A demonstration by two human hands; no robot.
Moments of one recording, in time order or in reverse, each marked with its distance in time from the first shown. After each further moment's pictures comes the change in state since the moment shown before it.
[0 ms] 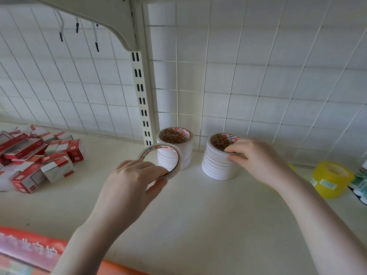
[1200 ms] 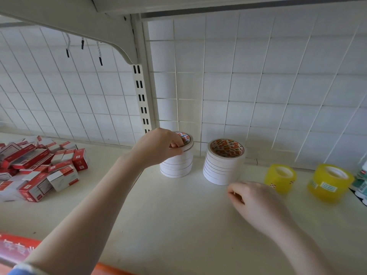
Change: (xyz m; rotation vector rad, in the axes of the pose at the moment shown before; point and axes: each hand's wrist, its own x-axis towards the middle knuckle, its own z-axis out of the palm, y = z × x) left_hand 0.109 -0.021 0.021 -0.064 -0.317 -0.052; right_hand -0.063 -0.018 0.041 -0.153 0.109 0.042
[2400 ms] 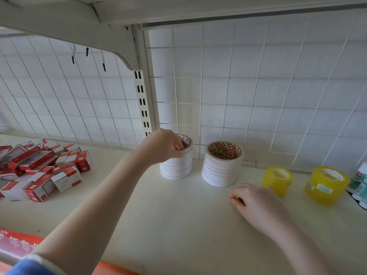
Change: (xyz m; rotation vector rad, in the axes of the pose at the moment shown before) left_hand 0.004 0.017 -0.005 0.006 -0.041 -0.122; right_hand -0.001 0.004 -0.009 0.002 -0.188 0.087
